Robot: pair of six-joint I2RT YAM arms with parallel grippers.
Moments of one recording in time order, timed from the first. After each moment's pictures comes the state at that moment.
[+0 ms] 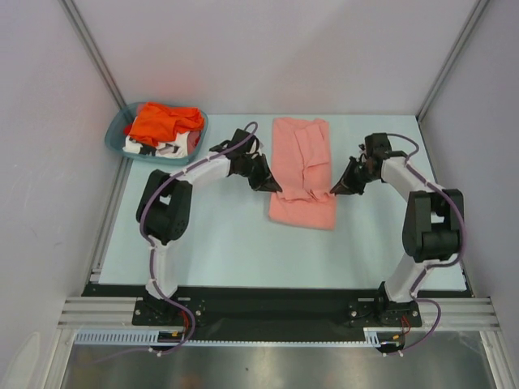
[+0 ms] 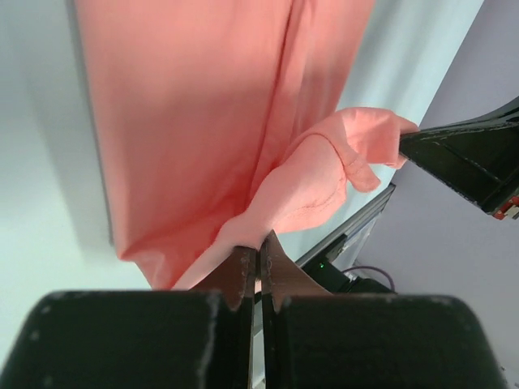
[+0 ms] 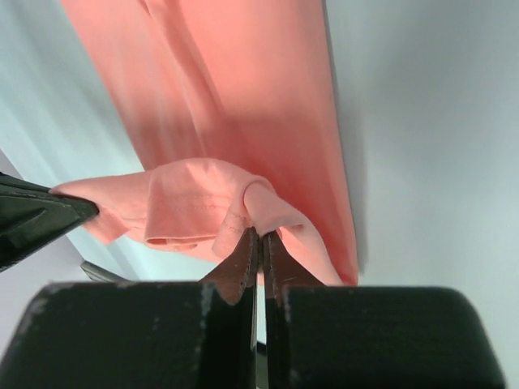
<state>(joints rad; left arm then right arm) -0.49 2.03 1.52 -0.48 0.57 -0.85 0.07 1.71 1.20 -0.61 -0.44 0.55</state>
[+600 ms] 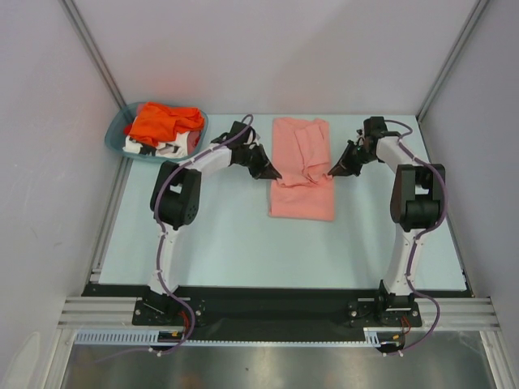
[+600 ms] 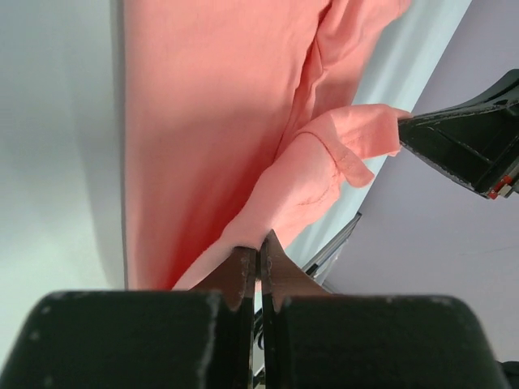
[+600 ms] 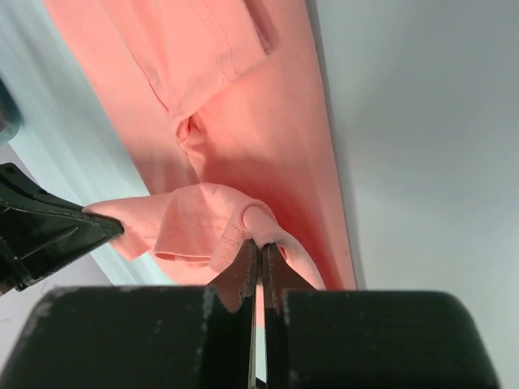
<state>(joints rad) -0.40 2.27 1.76 -0.45 0.65 -0.90 0.02 2.09 1.62 -0.68 -0.52 0.54</state>
